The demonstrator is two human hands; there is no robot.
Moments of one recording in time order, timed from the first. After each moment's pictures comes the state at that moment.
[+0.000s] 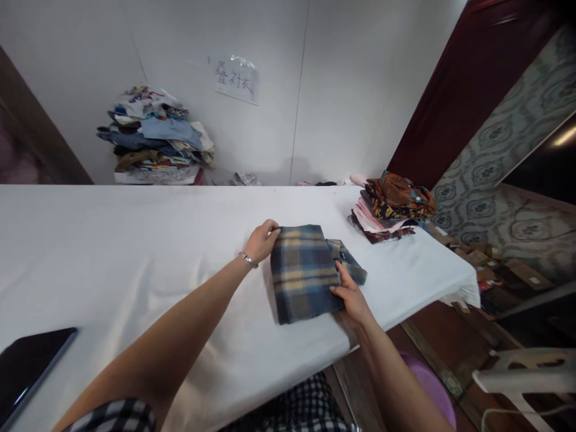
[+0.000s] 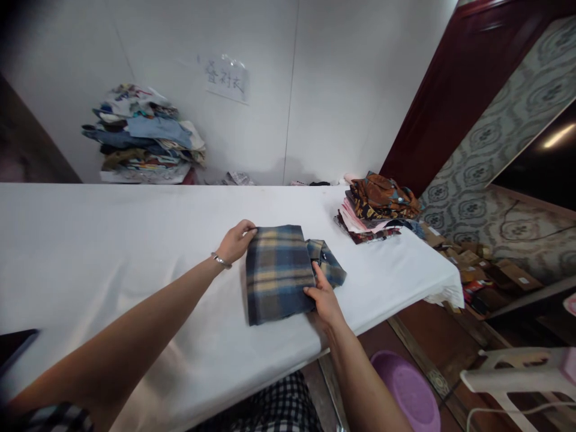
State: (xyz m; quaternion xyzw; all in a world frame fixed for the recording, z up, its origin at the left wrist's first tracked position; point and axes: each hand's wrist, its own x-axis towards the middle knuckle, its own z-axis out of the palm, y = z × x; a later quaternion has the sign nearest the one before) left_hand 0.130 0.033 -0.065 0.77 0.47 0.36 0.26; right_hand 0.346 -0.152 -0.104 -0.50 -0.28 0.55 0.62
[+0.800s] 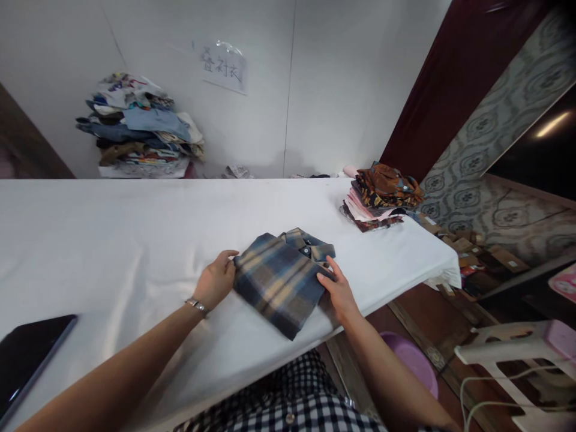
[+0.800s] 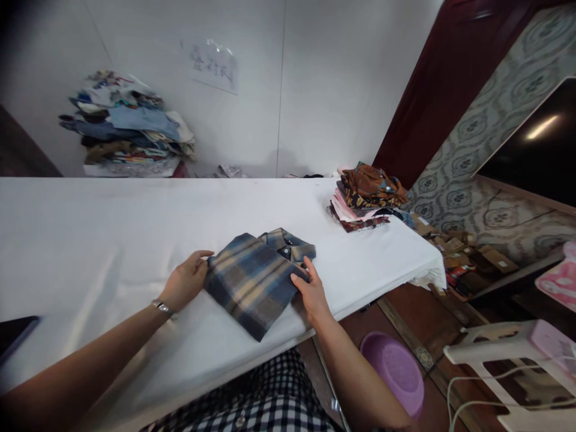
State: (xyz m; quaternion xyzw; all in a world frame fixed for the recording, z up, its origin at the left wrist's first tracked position) left_hand 0.050 -0.069 -0.087 0.71 0.62 0.26 0.21; right_hand 0.324 -0.171 -0.113 -0.50 -0.25 0.50 0.67
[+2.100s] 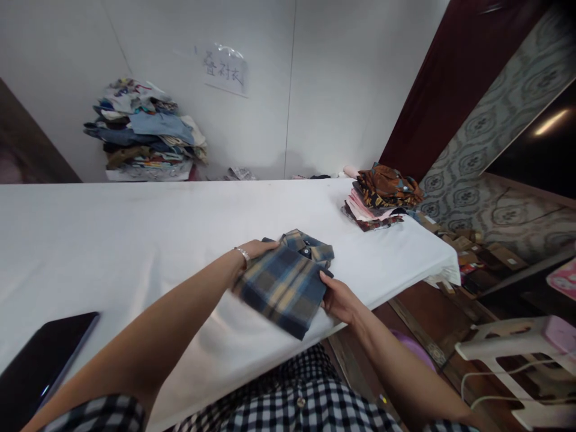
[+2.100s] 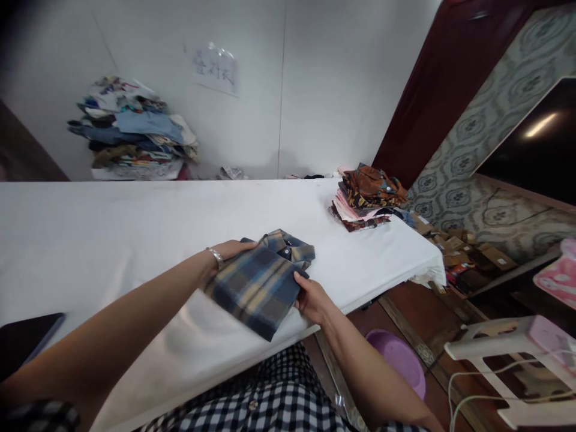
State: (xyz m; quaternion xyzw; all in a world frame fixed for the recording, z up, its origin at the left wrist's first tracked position) left_hand 0.102 -0.010 -0.049 0.57 0.56 0.09 0.59; right_hand 0.317 -0.184 -0.098 -0.48 -0.21 0.68 0.51
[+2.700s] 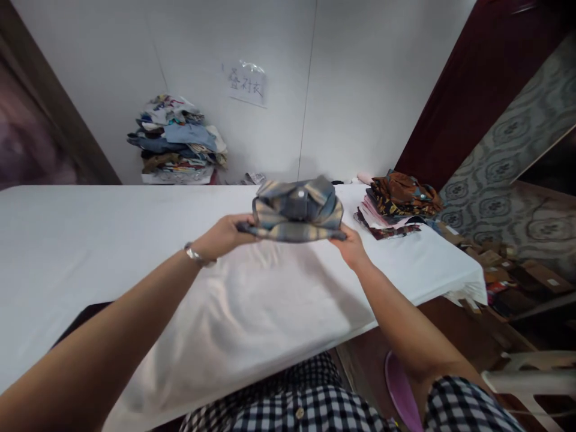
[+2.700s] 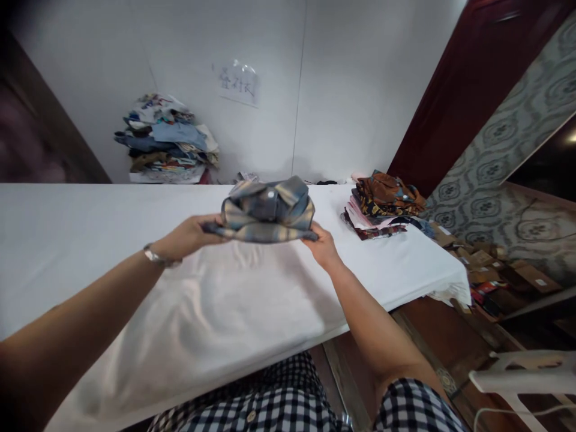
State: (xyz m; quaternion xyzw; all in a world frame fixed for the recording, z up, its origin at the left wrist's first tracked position) left_hand 0.036 -0.037 0.035 0.74 0.42 0.34 0.41; right_hand 0.333 -0.088 -0.019 -0.47 -0.55 0.33 0.61
